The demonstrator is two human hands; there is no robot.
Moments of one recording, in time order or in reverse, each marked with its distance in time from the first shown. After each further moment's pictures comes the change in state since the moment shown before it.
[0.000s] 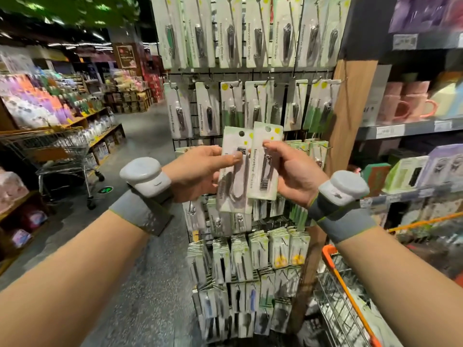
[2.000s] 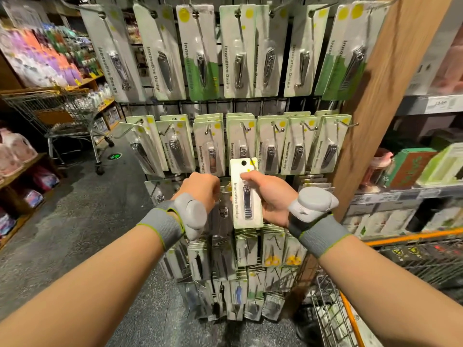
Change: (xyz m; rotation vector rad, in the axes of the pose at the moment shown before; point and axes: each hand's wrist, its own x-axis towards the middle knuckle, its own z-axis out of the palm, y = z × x) left_hand 0.139 -0.132 0.020 1.266 0.327 -0.230; right_hand 0.100 0.075 -0.115 -0.283 0.129 0.403
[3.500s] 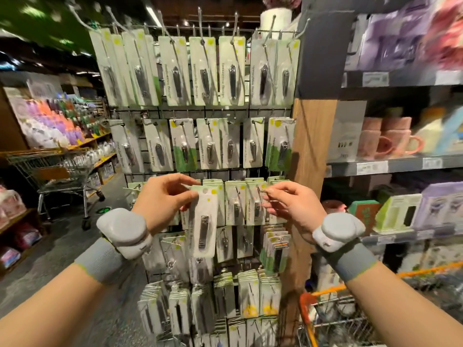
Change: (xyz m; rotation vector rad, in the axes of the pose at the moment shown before) left_hand -0.081 0.045 -0.121 -0.930 0.403 0.213; right_hand -0.114 -0.089 -0.069 -0.116 0.126 -0.565
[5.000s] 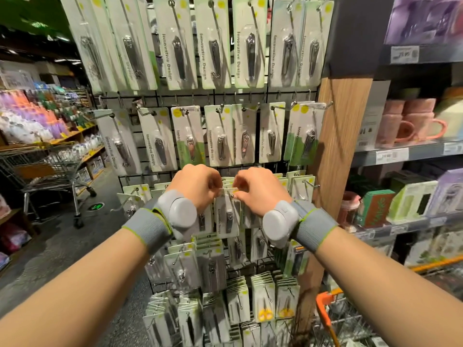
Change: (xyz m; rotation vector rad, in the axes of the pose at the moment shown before) left_hand 0.084 -0.040 0.019 0.811 -0.201 0.160; right_hand 0.076 0.022 0.083 -1.248 -0.101 -0.367
